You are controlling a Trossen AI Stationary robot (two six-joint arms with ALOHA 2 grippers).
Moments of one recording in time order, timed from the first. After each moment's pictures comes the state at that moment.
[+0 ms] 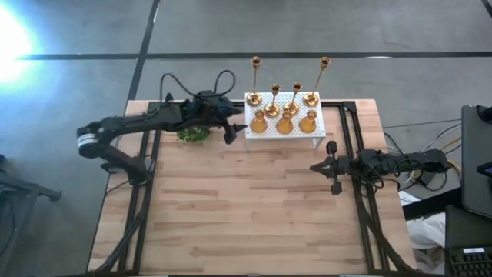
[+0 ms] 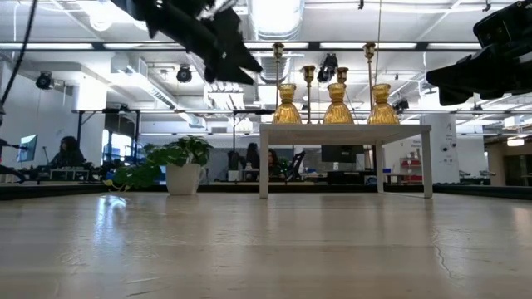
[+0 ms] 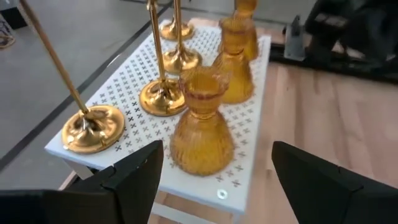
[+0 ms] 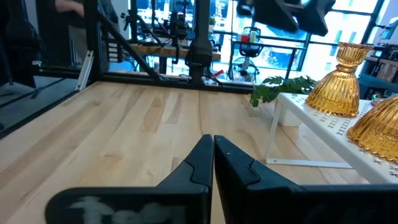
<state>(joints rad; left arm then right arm) 0.39 1.40 1.10 -0.12 0.07 0.04 0.12 0.08 0.01 0.03 0.10 -0.05</state>
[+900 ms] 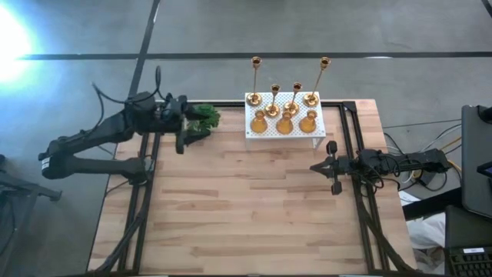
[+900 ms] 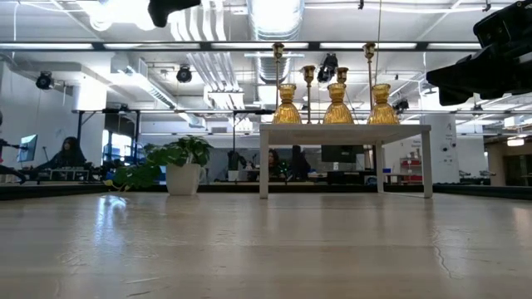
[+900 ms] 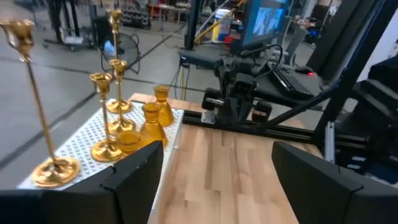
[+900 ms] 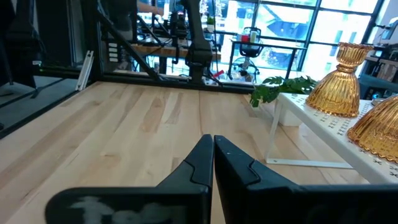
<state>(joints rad) 0.35 0.84 0.98 -0.26 0.27 -0.08 0.12 0.08 0.01 0.03 0.10 -0.05</state>
